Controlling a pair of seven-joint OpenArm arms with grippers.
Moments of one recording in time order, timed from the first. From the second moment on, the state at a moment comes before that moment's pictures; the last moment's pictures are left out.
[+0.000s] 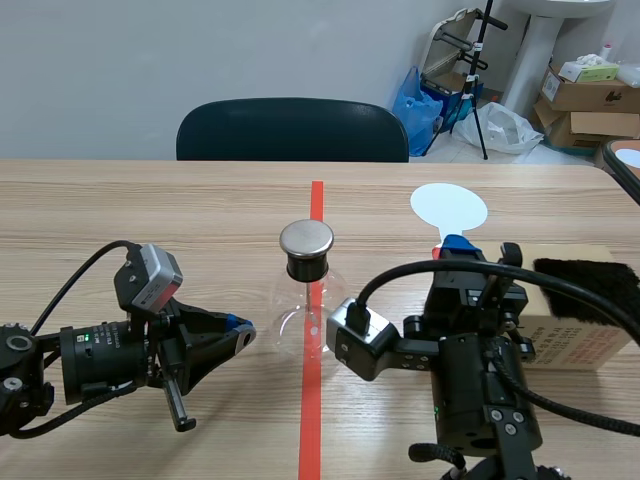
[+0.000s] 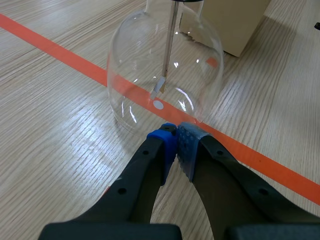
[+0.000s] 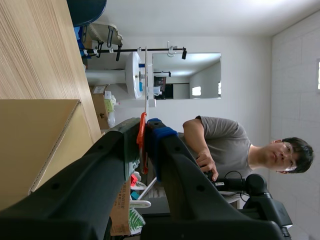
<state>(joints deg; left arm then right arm) -8.8 -32.2 42.3 57.7 -13.4 -37.1 -31.6 -19.5 13.6 -30.4 85.4 -91.3 -33.0 -32.6</state>
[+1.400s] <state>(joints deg) -8.8 -32.3 42.3 57.7 -13.4 -37.1 -31.6 -36.6 13.3 -11.8 97.9 -91.3 -38.5 -16.8</state>
